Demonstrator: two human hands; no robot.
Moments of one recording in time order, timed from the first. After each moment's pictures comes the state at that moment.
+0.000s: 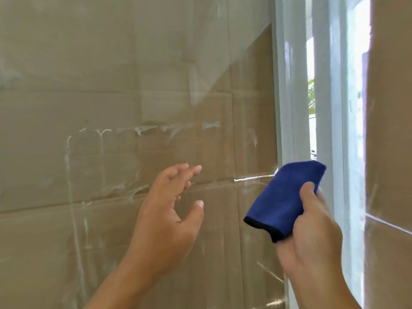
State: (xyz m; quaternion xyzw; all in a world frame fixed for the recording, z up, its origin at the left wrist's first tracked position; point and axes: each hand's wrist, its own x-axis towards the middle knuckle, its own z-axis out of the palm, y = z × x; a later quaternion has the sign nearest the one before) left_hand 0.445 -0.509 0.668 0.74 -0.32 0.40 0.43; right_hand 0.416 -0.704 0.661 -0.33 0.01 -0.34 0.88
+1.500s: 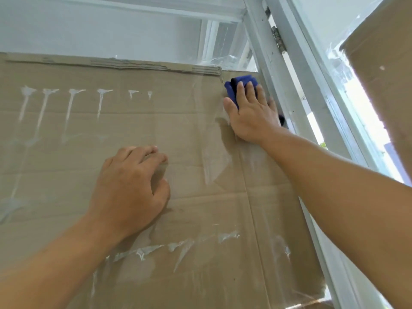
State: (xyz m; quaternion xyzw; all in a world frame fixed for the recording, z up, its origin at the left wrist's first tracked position) left_hand 0.511 -0.461 0.898 0.70 -0.19 0.69 -0.02; right_hand 0.547 -0.728 1.017 -0.78 -0.05 -0.61 0.12
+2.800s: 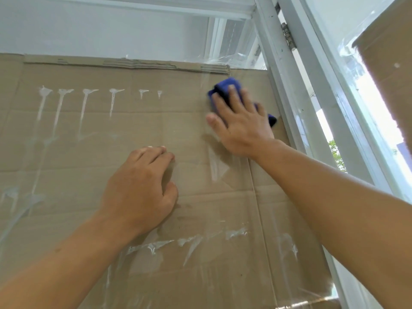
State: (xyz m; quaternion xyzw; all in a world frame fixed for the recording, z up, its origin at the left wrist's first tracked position) left_hand 0.503 -0.461 0.891 0.74 -0.17 0.65 -0.03; right_hand 0.548 -0.694 0.992 -0.75 -0.13 -0.64 0.02
